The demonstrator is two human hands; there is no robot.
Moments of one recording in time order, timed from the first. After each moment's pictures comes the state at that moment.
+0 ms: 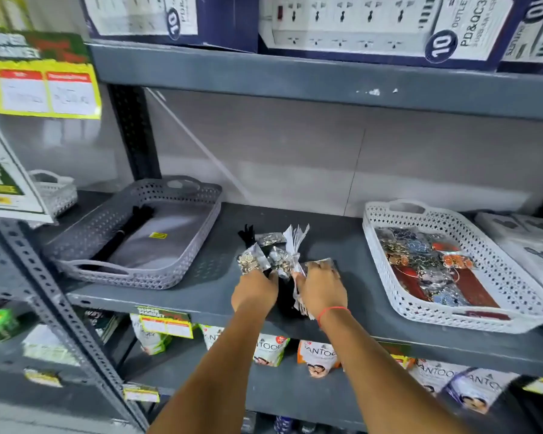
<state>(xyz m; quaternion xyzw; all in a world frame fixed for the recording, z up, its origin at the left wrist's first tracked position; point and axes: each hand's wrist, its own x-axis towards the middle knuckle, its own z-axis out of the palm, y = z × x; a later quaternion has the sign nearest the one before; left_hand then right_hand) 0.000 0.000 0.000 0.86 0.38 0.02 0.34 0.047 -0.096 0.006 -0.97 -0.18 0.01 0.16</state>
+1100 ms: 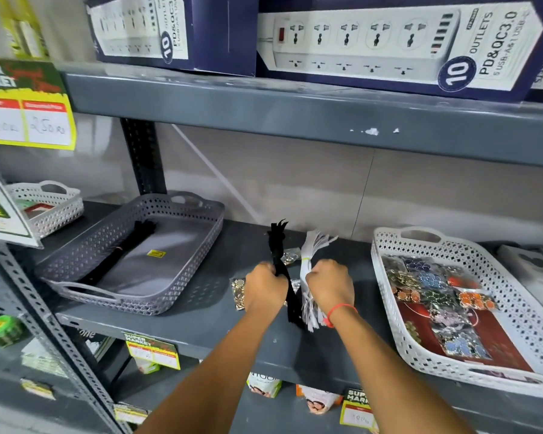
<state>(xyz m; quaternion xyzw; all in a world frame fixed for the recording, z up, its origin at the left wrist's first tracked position) 0.046 -0.001 0.035 0.78 0.38 0.17 0.46 0.108 -0.086 0.043 -0.94 -0.14 0.05 0.31</state>
